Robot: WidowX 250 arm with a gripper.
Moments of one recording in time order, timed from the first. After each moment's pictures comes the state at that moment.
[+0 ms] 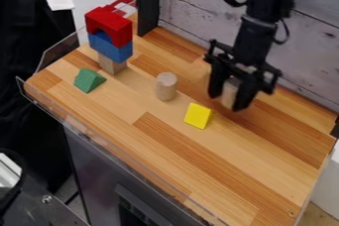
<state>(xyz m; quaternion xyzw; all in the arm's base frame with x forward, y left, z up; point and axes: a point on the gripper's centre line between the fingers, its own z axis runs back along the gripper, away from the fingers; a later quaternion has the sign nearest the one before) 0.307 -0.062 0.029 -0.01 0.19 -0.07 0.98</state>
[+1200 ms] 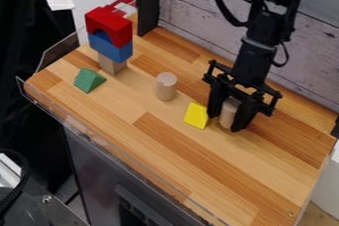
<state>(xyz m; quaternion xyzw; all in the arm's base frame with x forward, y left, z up) 0.294 -0.062 0.015 -0.02 0.20 -0.05 0.98</state>
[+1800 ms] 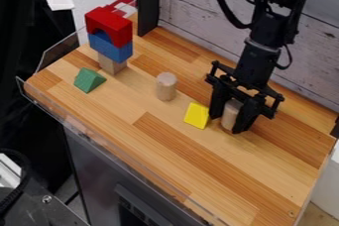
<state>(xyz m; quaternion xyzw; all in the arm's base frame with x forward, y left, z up) 0.293 -0.069 0.014 -0.01 0.20 -0.07 0.98</state>
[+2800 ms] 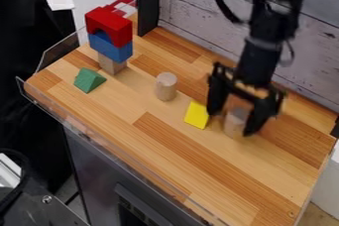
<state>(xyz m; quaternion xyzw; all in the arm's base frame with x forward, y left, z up) 0.293 -0.061 0.042 -0.05 0.16 -0.06 0.98</state>
